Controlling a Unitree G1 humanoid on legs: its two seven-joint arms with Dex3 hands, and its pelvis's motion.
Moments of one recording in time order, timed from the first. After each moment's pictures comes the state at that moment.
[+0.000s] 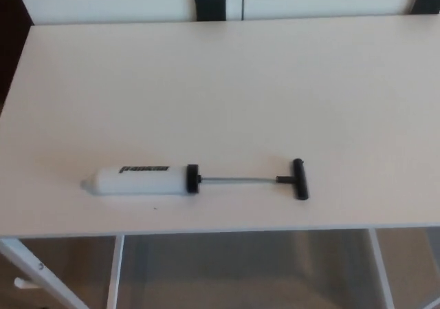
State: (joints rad) left_arm 0.35 0.29 0.25 0.39 -0.24 0.16 -0.26; right_arm 0.35 -0.33 -0.36 0.30 0.22 0.26 0.22
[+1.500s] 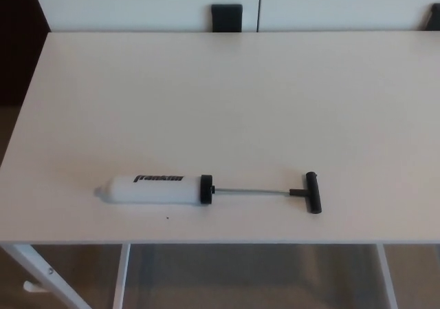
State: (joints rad) left_arm 0.39 0.42 0.76 0.15 -0.44 0.19 -0.24; right_arm 0.35 -0.33 -0.38 0.25 0.24 0.25 0.22
